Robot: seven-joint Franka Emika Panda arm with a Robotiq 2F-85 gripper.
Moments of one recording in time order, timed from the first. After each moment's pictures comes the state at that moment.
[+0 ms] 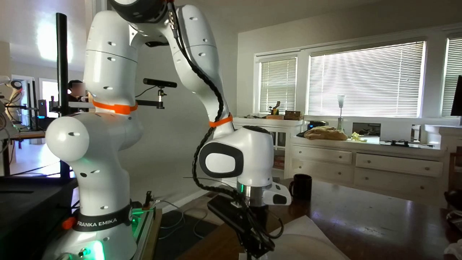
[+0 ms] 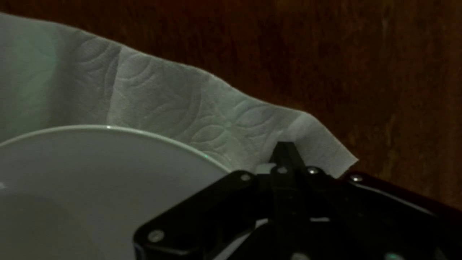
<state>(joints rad) -0.28 0.13 -0.03 -2.74 0.09 2.88 -0.86</state>
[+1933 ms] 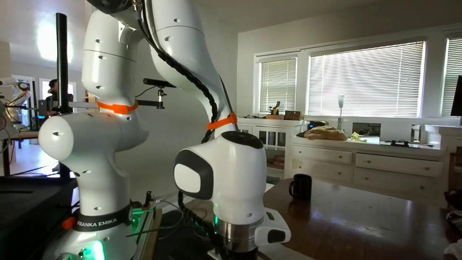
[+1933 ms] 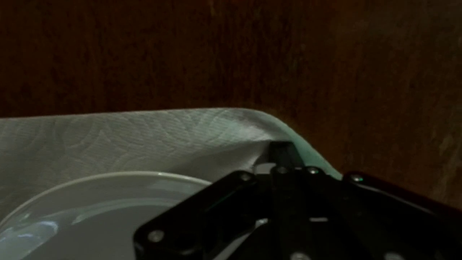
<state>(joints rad) -0.52 0.13 -0.15 -2.74 0.17 2.83 -1.56</state>
